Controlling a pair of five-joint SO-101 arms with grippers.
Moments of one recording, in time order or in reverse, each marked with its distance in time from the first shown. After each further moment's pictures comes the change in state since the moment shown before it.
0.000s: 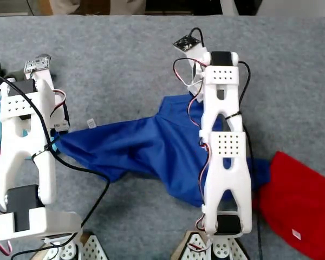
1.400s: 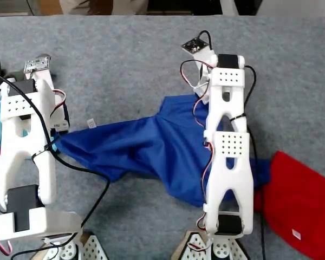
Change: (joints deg) left arm 0.0 0.0 0.0 0.1 0.0; right arm 2.6 2.5 0.0 -1.2 -0.2
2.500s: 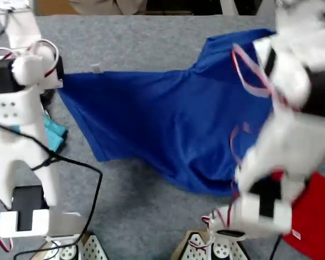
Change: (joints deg) left arm 6.7 -0.4 -54.9 17.8 0.1; right arm 9.8 -78.2 18.3 5.6 -8.8
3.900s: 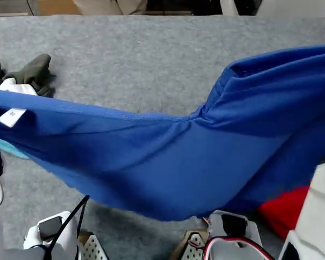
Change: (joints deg) left arm -17.3 -29.9 -9.4 -1.1 -2.7; right arm 0.3 -39.0 14.4 -44.8 0.0
